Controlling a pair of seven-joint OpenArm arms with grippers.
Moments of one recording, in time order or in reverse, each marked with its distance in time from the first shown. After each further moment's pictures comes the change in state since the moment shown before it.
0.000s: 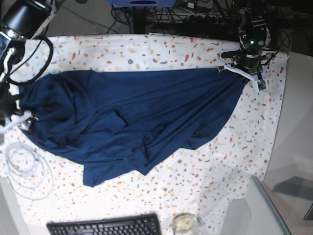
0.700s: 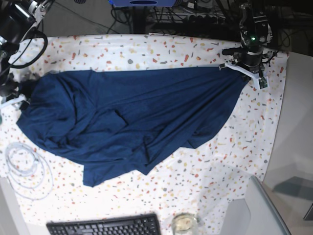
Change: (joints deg) left arm 2.2 -0.3 0.0 3.1 0.0 -0.2 0.2; right arm 3.3 8.4 3.0 -30.1 0.5 -0.9 11.9
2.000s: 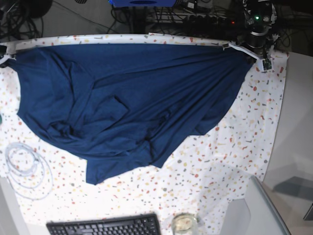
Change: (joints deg) left arm 10.2 -0.5 -0.8 6.8 -0.2 0.0 0.0; right arm -14.2 1.4 8.6 15.2 0.0 13.9 -17.2
